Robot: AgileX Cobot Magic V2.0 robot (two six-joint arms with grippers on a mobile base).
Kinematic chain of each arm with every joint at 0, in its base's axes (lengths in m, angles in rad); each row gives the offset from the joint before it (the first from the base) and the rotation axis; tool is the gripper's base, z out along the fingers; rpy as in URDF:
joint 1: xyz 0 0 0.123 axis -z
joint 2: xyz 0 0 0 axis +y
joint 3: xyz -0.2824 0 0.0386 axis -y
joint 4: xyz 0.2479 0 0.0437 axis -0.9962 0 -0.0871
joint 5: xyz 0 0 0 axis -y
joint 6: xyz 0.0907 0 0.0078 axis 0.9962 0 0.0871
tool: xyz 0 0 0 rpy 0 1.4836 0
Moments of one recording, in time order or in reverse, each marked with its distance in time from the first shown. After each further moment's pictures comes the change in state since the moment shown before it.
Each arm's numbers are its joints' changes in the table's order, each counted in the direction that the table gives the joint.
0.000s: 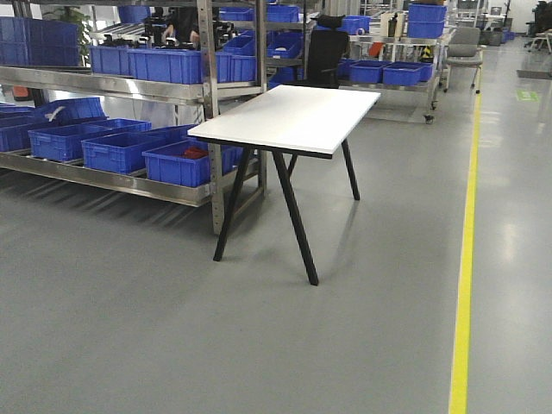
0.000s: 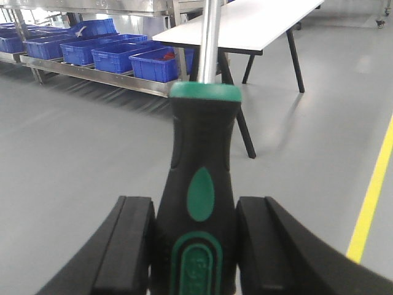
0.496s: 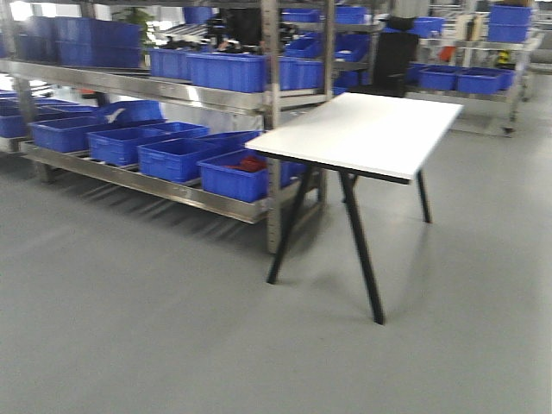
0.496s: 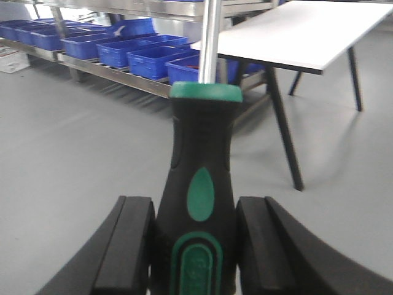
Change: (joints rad) left arm 0.000 0.000 0.000 0.000 0.000 0.000; right arm 0.000 0.000 0.000 0.000 0.000 0.000
